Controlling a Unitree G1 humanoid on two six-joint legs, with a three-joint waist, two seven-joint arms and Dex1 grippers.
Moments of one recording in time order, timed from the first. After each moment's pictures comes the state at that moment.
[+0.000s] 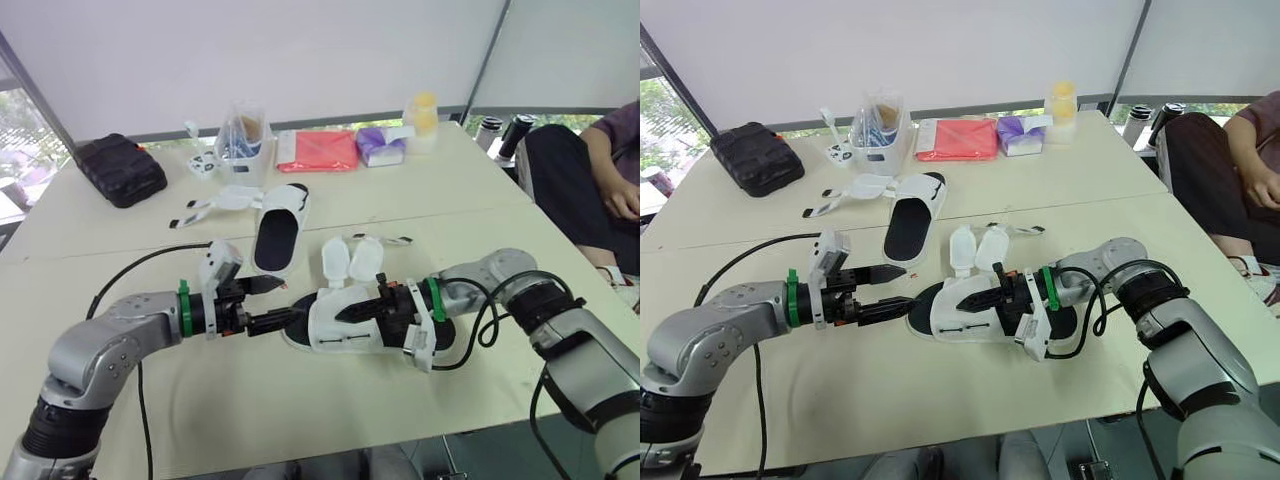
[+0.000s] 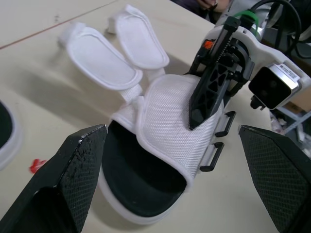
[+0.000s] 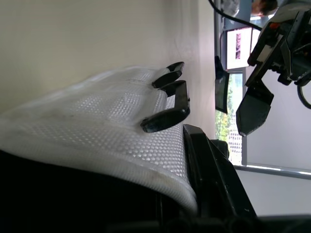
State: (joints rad) left arm -0.29 0.67 0.06 -0.42 -0.82 0.88 -0.78; right arm -0.97 -0.70 0.62 0.71 -1.15 -1.44 -0.19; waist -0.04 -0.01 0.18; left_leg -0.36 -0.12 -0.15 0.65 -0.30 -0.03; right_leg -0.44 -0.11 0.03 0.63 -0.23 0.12
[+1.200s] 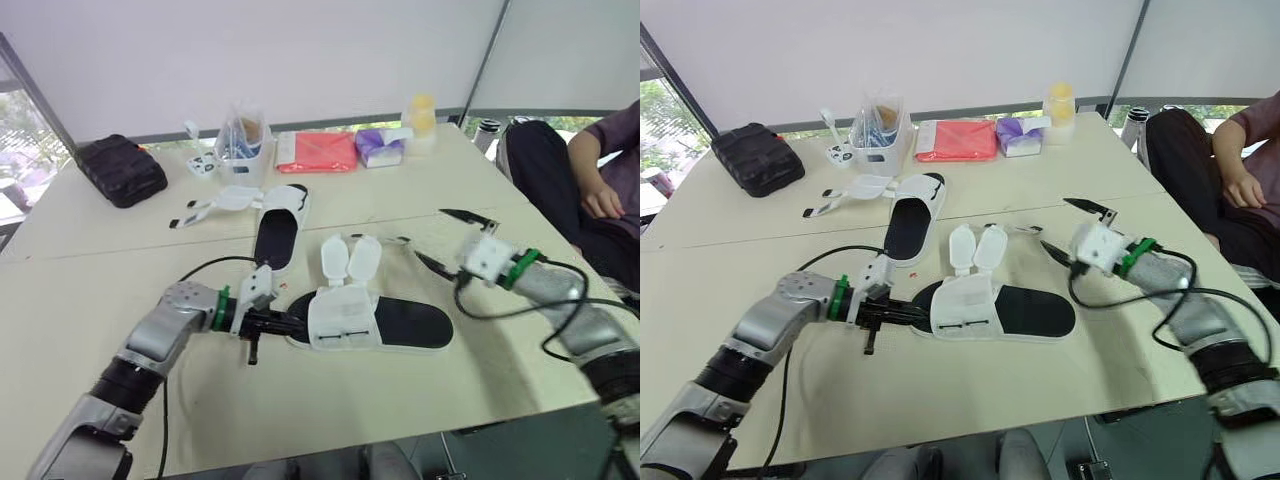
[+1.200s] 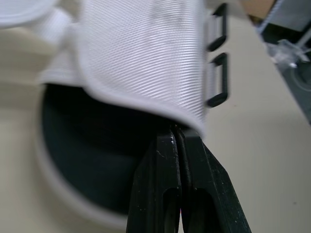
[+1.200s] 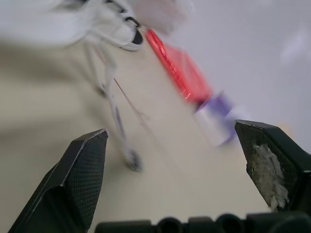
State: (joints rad) left arm -0.48 0.59 -0.30 0.06 -0.35 0.38 -1.26; right arm -0.47 -0.82 0.18 0.19 0.28 -0.05 0.49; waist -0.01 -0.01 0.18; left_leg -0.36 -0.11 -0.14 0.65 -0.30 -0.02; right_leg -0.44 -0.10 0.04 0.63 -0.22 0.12
